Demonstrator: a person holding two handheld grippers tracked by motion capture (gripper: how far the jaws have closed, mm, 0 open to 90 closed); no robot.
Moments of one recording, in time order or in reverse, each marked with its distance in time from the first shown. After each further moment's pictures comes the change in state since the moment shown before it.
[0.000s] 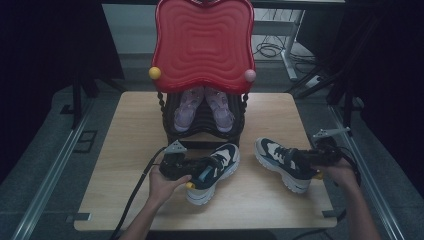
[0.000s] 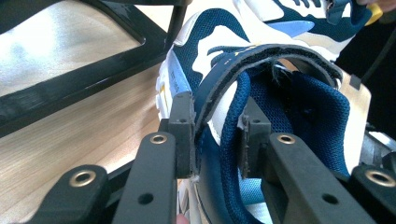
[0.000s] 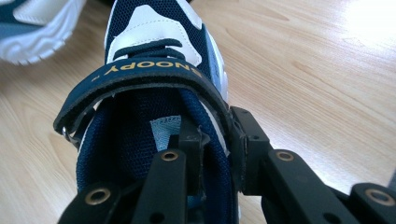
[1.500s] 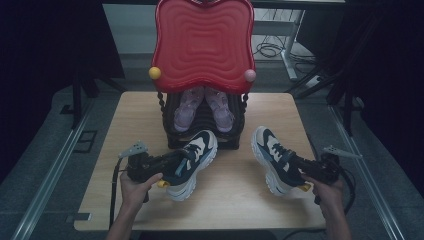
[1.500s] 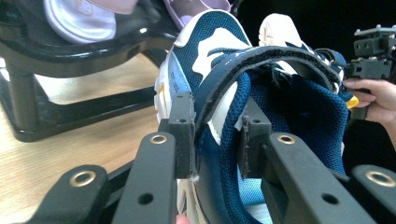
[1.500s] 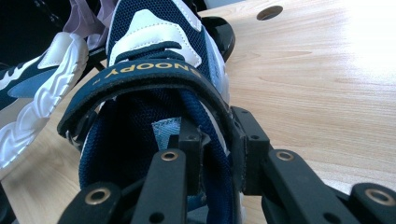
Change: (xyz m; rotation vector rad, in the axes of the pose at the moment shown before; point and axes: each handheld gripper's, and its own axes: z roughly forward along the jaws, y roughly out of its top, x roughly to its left) left arm 0.027 -0.022 -0.076 -0.229 0.011 -0.121; right arm 0.044 -0.041 0.000 -0.381 0.076 0.315
